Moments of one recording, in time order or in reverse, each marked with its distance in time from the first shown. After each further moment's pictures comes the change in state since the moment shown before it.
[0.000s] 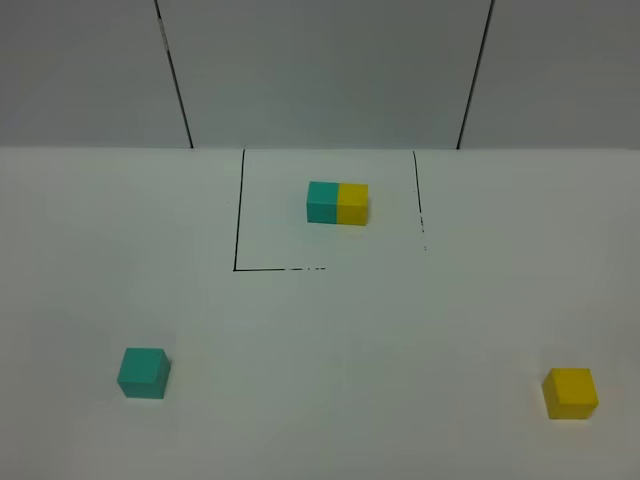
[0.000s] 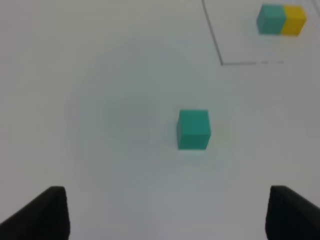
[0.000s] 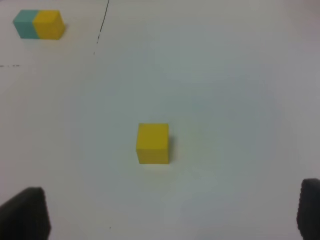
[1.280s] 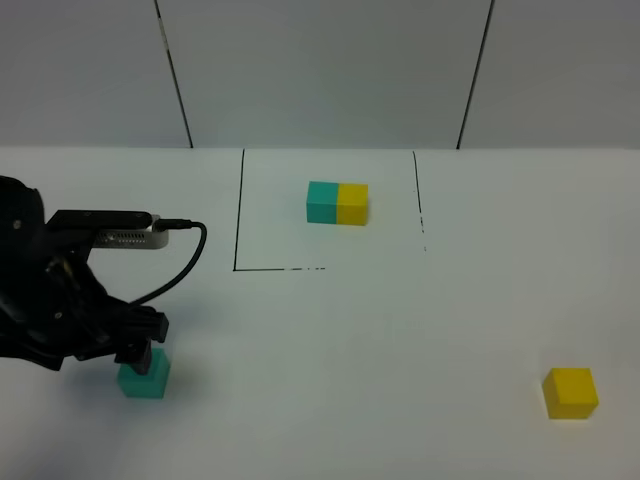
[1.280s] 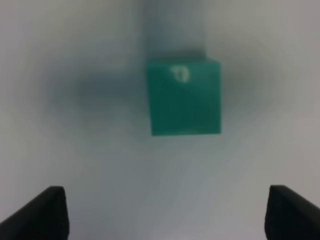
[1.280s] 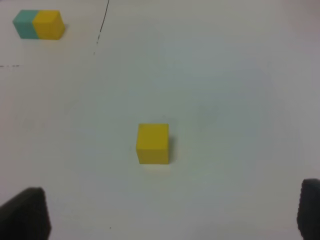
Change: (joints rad) left arm -0.311 1.584 -0.468 0.166 -0.163 -0.305; right arm 0.000 0.000 0.000 0.000 0.000 0.000
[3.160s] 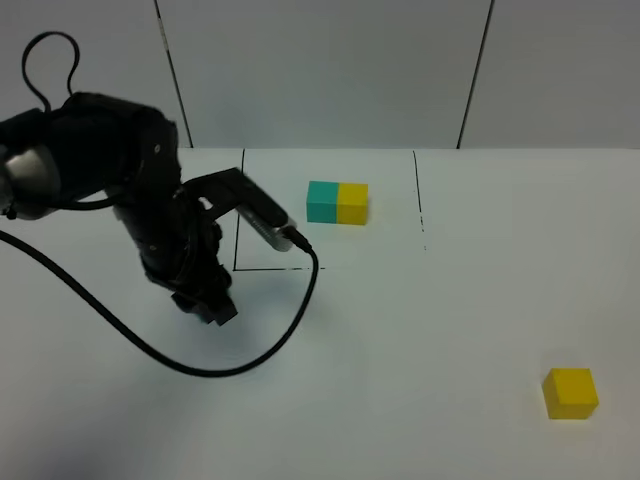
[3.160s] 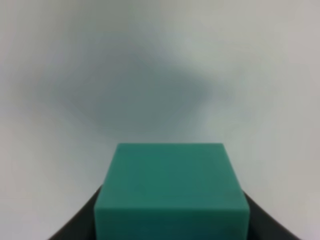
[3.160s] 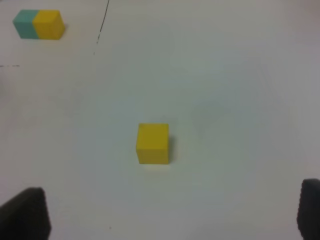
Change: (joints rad) left arm -0.133 0.315 -0.462 -0.076 0.139 0.789; right arm 0.000 0.000 0.000 0.000 0.000 0.000
